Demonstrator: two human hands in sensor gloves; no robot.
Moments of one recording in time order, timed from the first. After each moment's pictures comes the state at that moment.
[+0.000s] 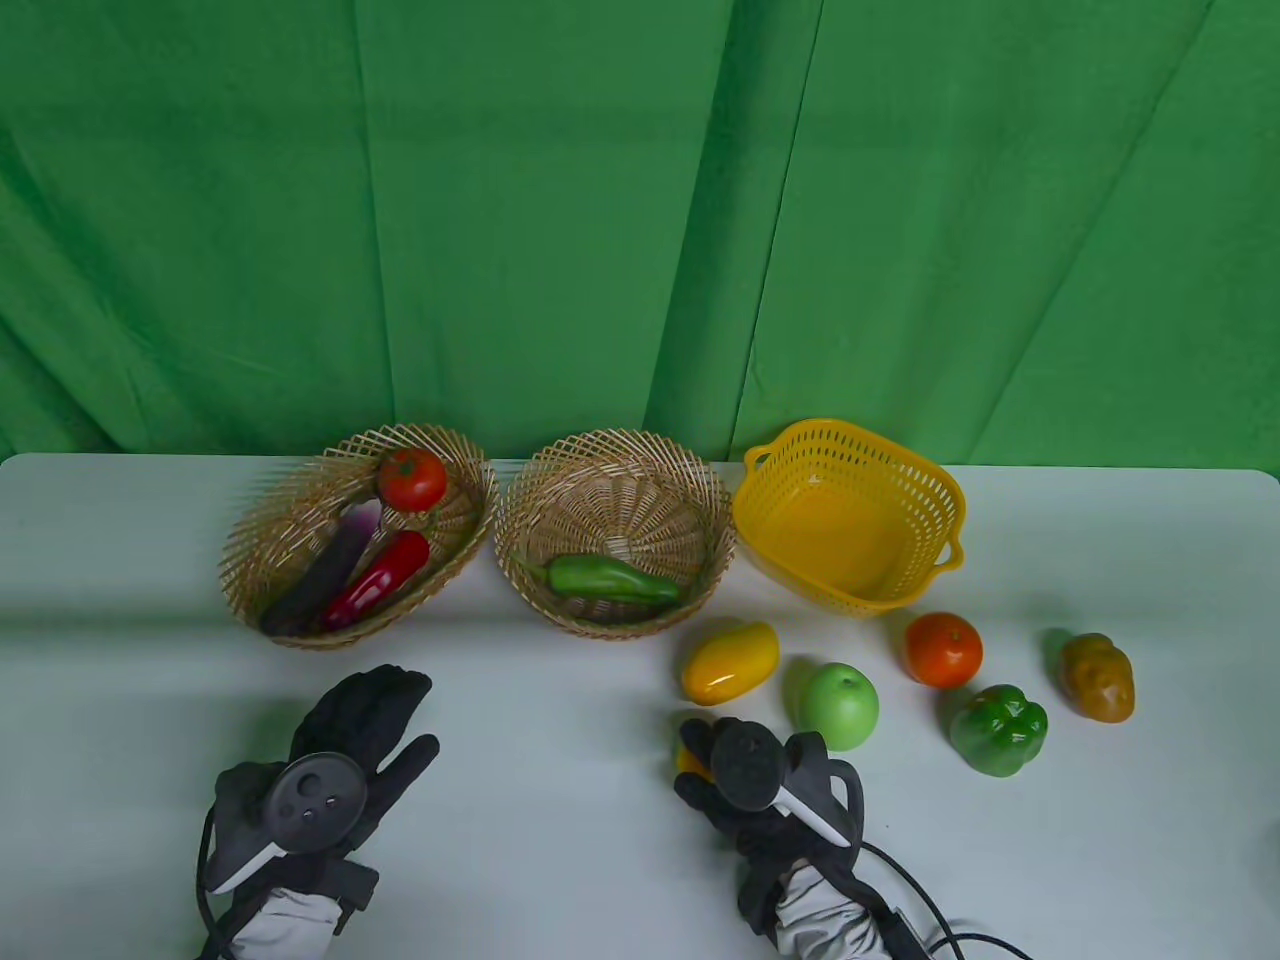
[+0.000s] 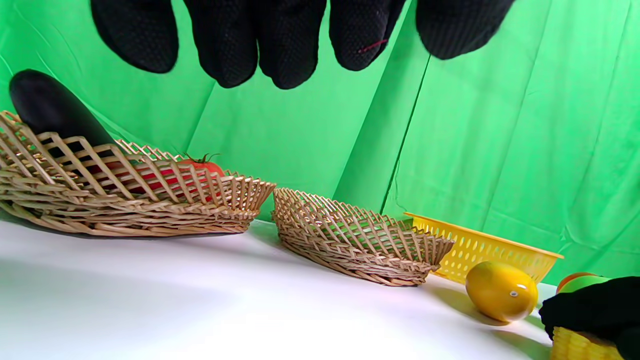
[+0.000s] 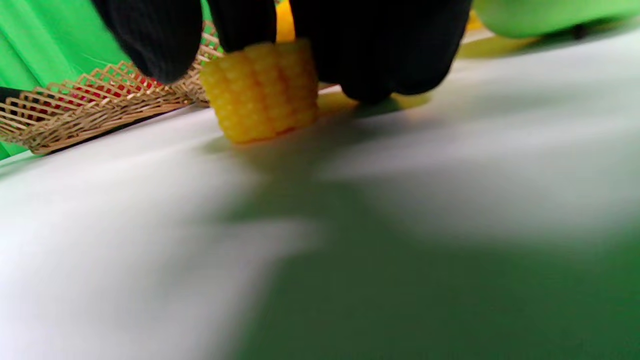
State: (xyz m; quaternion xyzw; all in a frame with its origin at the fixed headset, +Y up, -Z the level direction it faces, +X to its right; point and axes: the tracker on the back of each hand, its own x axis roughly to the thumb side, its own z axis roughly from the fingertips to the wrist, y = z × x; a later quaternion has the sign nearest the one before) left_hand -0.263 -0.709 -0.263 0.09 -0.12 0.15 0.98; right_hand 0.107 -0.772 -0.312 0.11 0.09 0.98 0.13
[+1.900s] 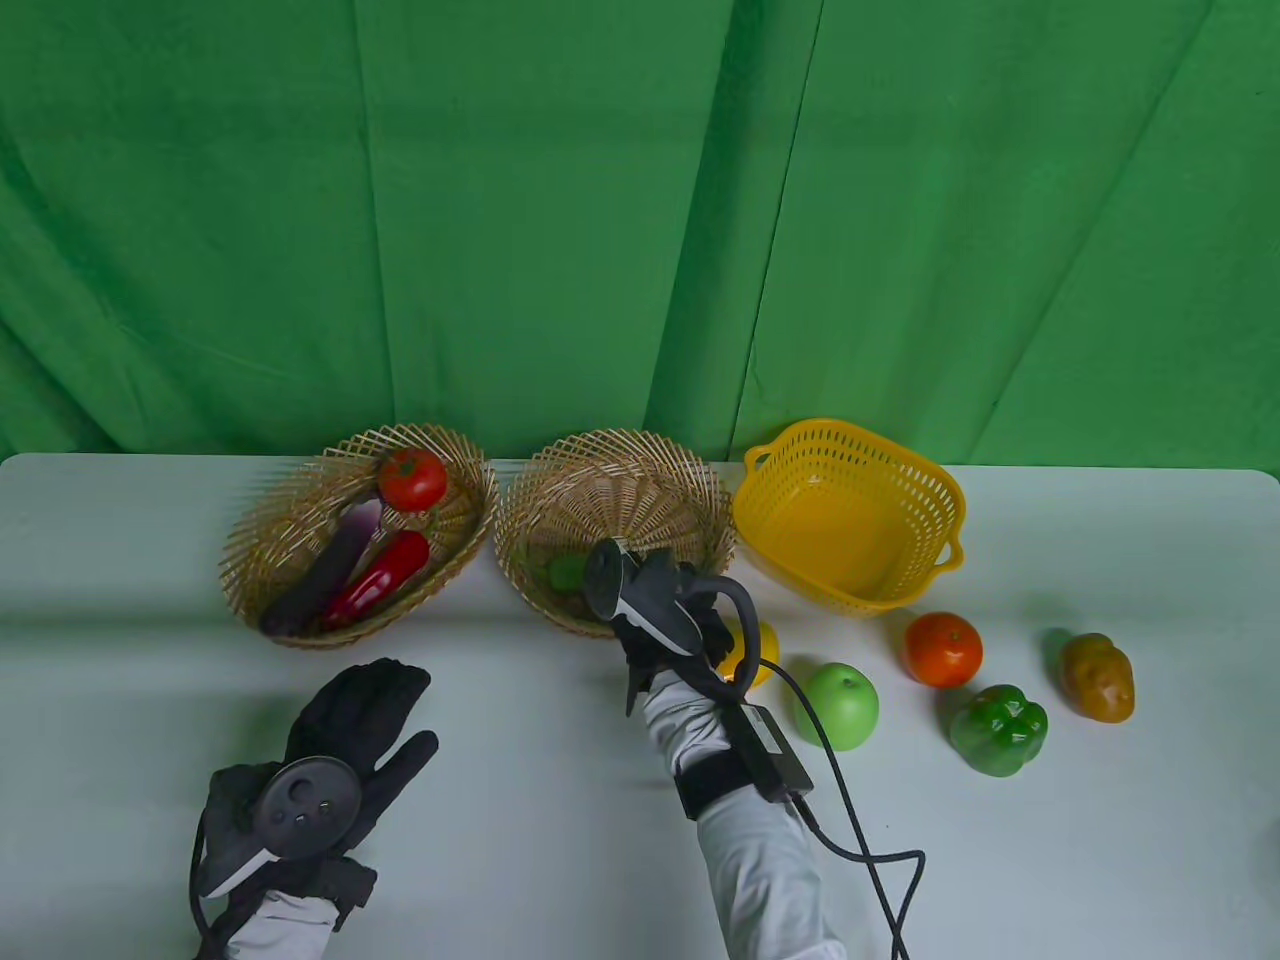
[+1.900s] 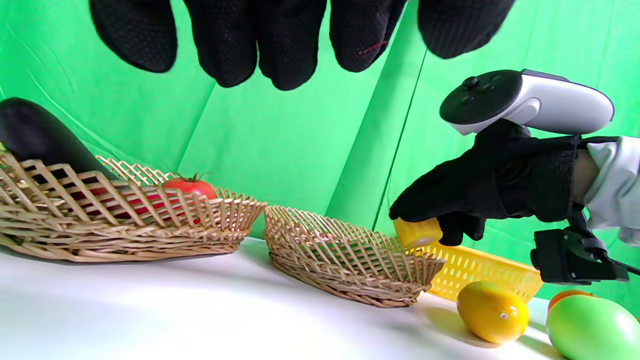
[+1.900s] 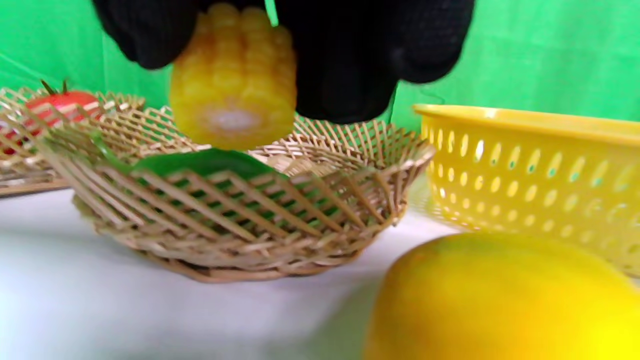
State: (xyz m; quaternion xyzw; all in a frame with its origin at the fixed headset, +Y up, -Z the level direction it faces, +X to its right) left_hand -0.266 -0.703 -0.260 0.11 -0.12 0.15 0.97; right_hand -0.003 -0.691 -0.440 0.02 0.02 1.00 -0.03
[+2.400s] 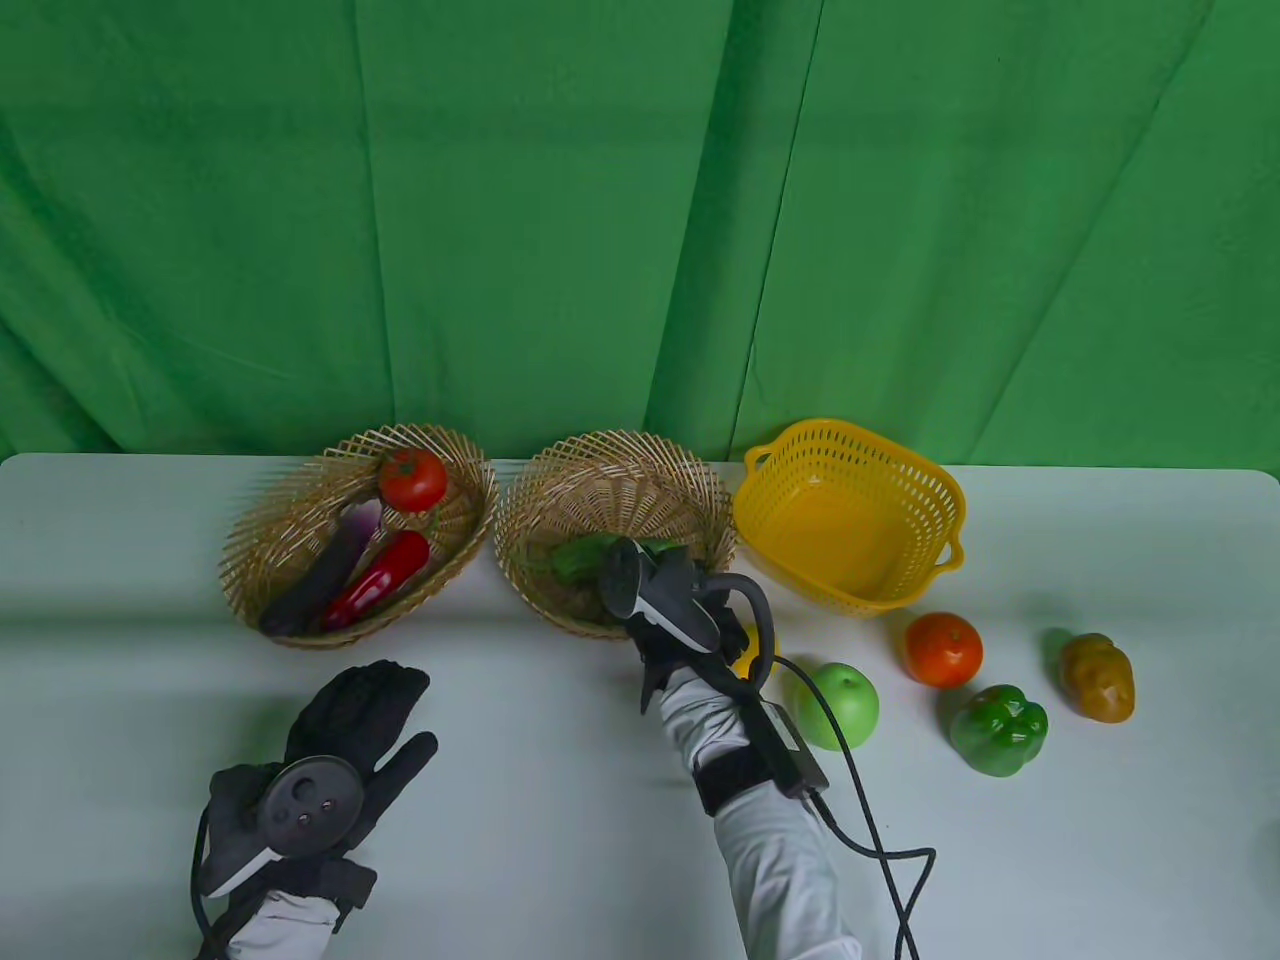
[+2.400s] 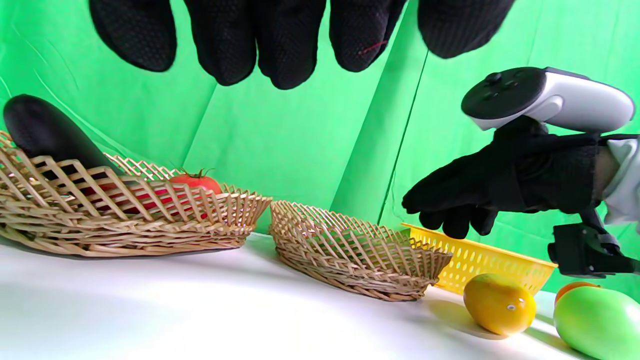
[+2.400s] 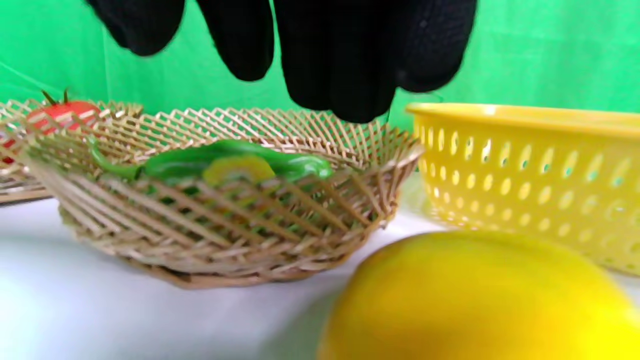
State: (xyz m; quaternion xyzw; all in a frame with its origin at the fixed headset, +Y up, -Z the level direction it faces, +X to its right) left_hand -0.264 -0.702 -0.260 0.11 -0.12 0.15 0.98; right_hand 0.022 -0.683 -0.436 0.04 0.01 1.00 0.00
